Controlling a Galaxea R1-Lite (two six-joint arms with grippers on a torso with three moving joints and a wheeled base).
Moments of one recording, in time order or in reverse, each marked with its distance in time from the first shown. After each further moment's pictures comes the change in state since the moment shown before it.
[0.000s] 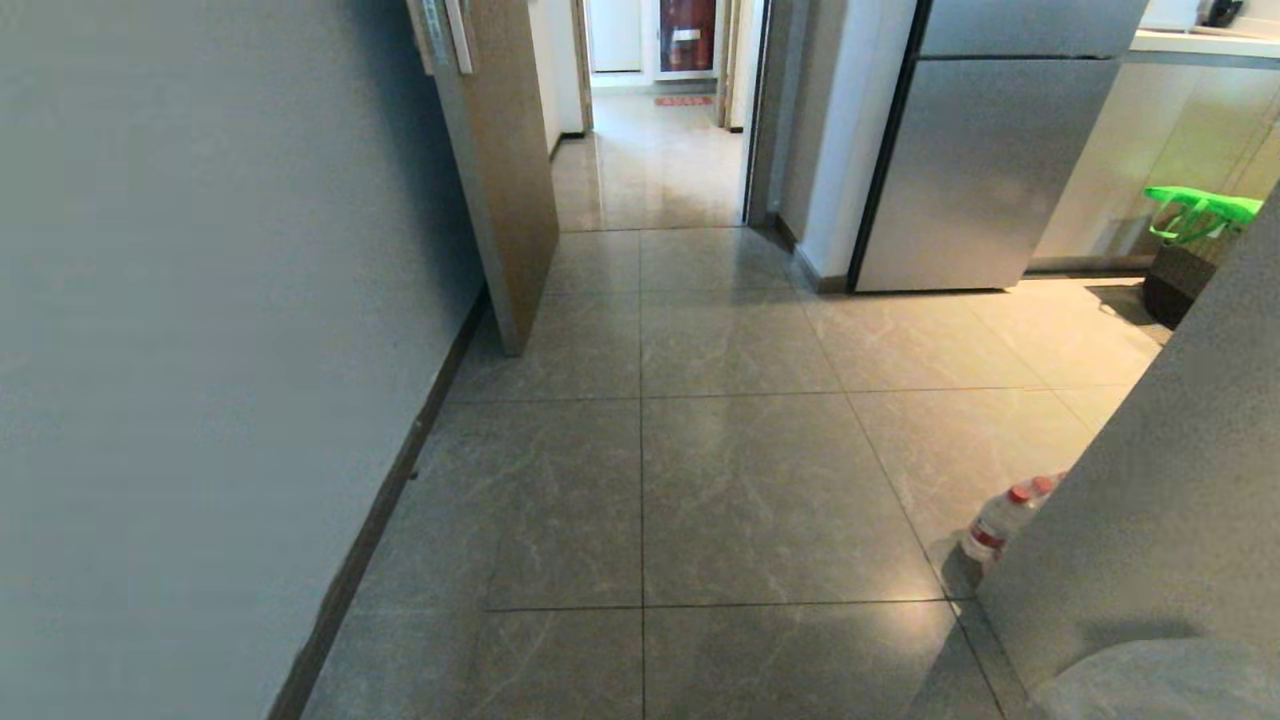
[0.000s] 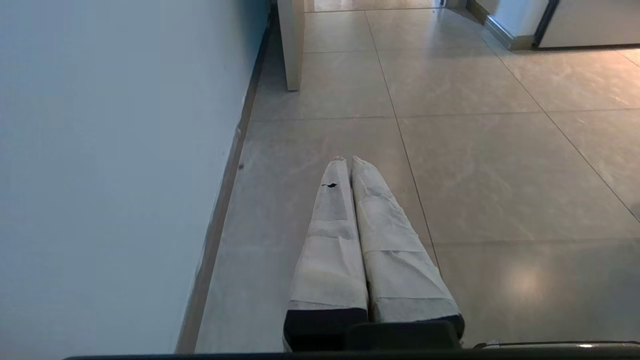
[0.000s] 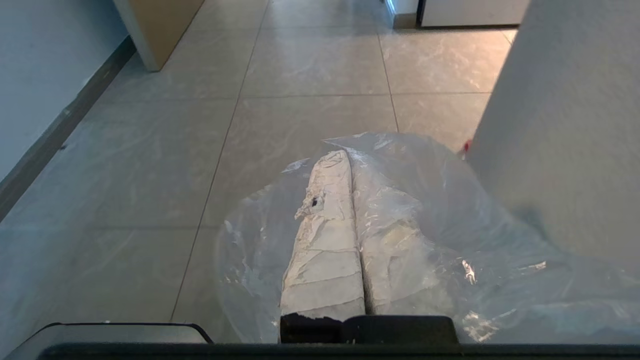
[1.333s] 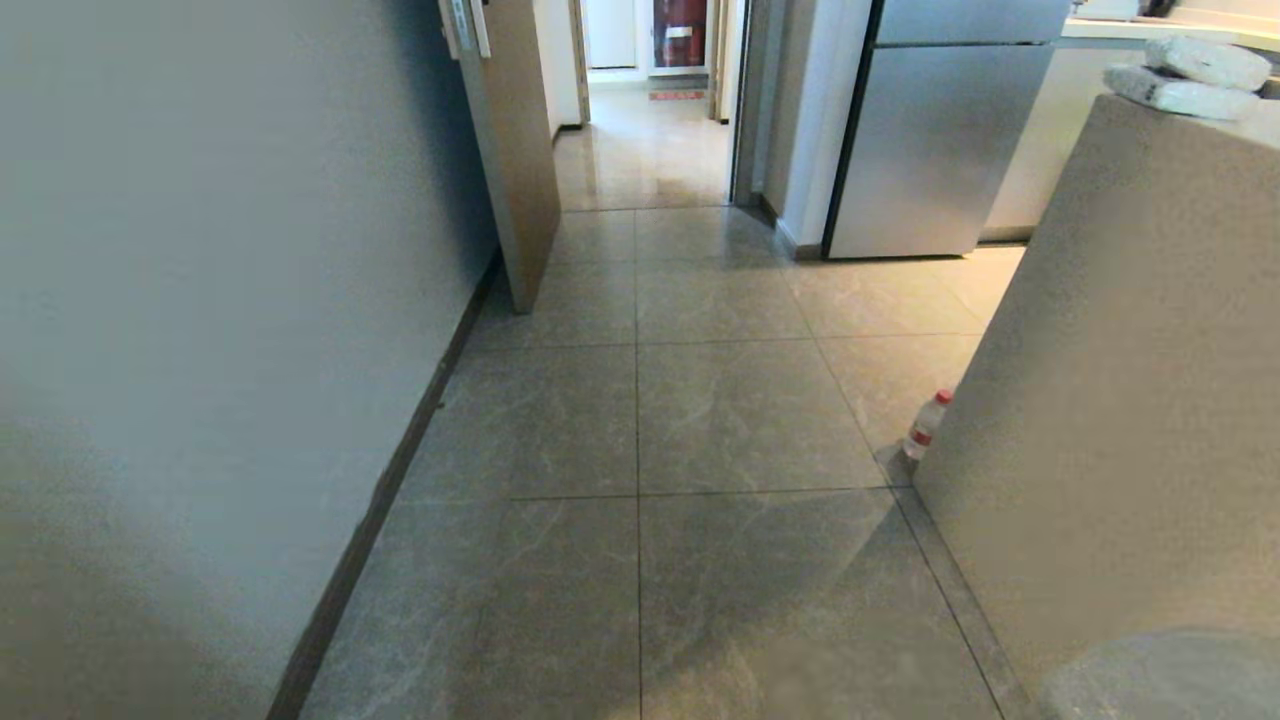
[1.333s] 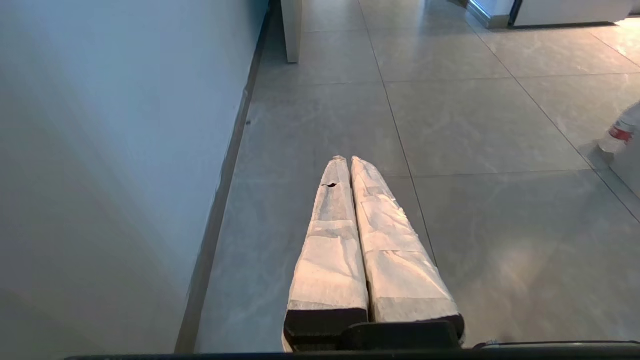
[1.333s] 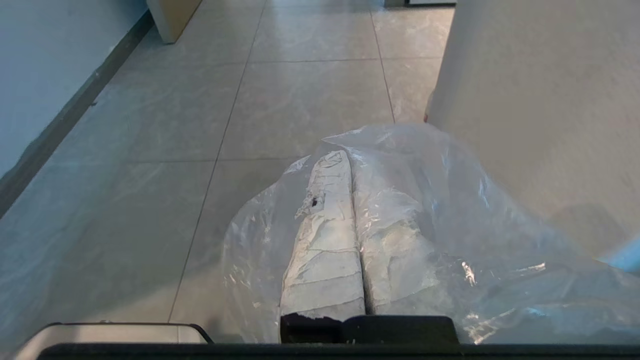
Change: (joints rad) left arm 0.000 0.000 0.000 0.000 0.000 0.000; right arm 0.000 0.000 0.000 0.000 0.000 0.000
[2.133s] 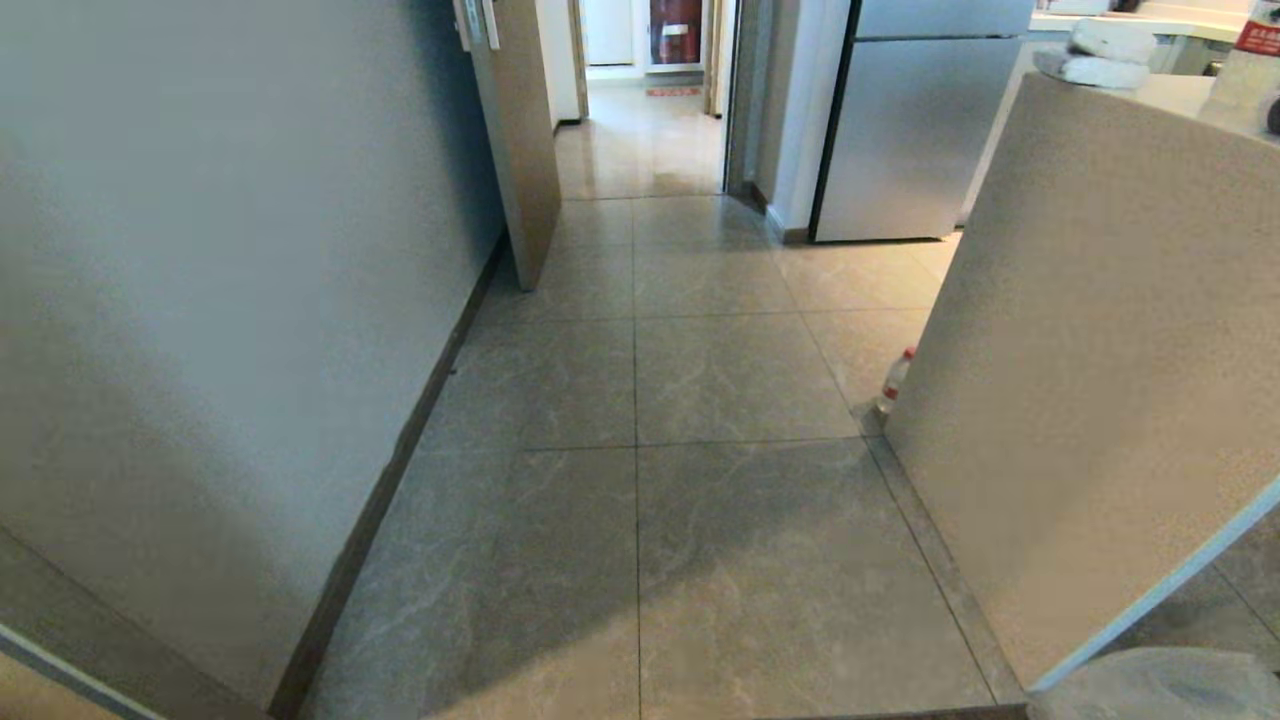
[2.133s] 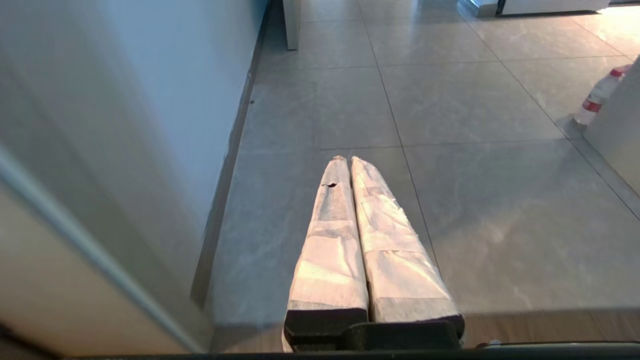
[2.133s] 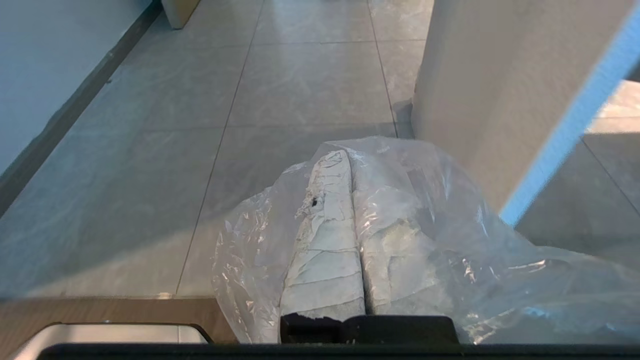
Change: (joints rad) left arm 0.000 0.000 0.000 -0.001 0.000 0.003; right arm 0.000 0.000 0.000 0.000 -0.001 0.000
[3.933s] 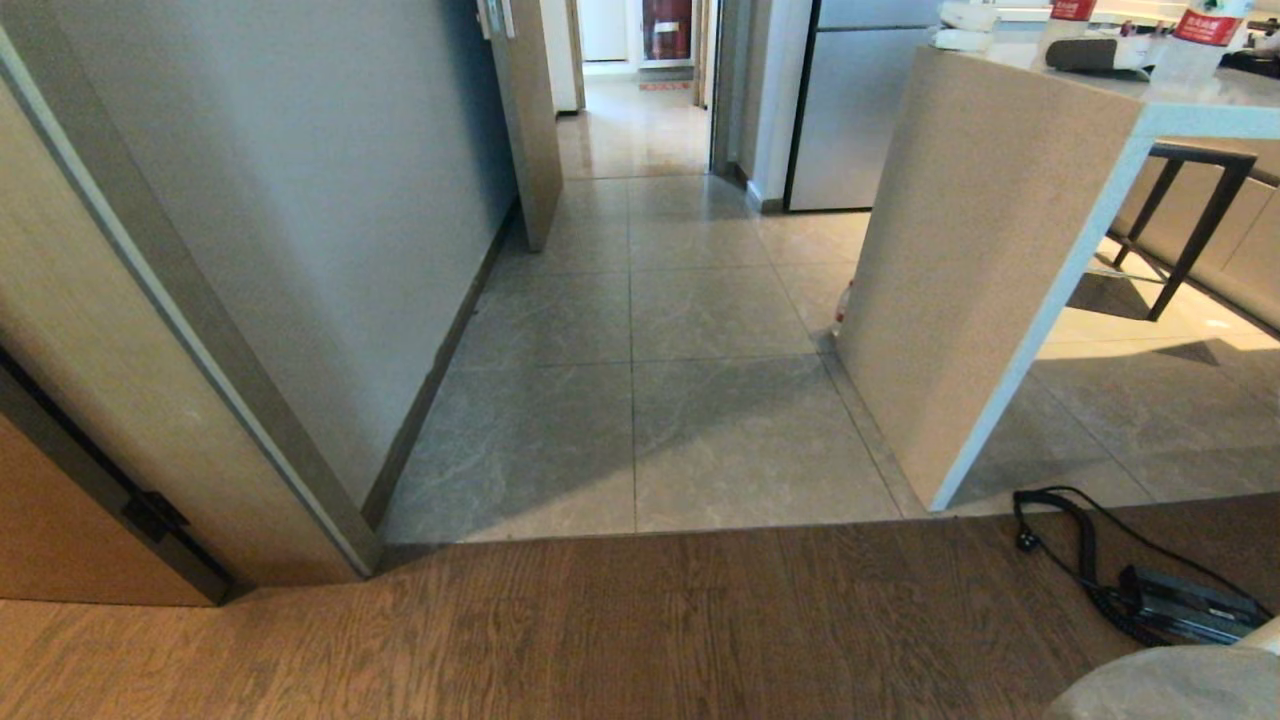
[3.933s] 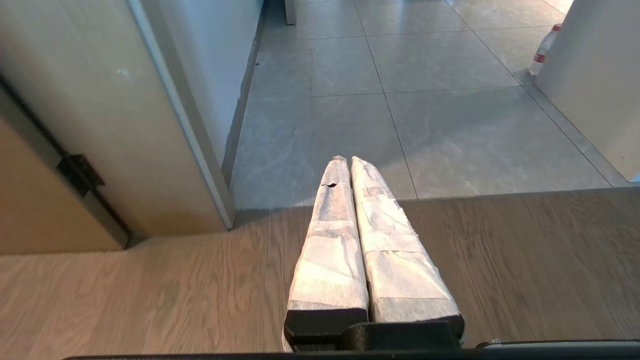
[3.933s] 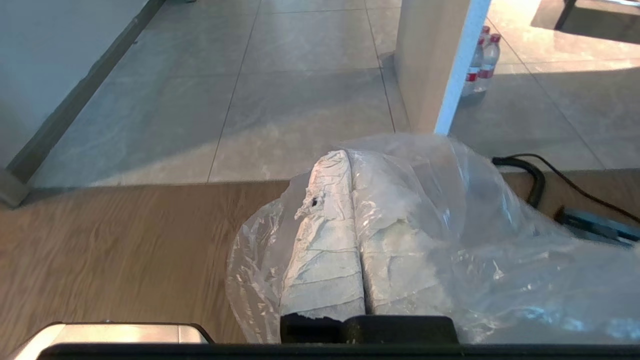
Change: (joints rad) left arm 0.000 0.000 0.000 0.001 0.000 0.006; right arm 0.001 0.000 0.000 0.000 0.001 0.000
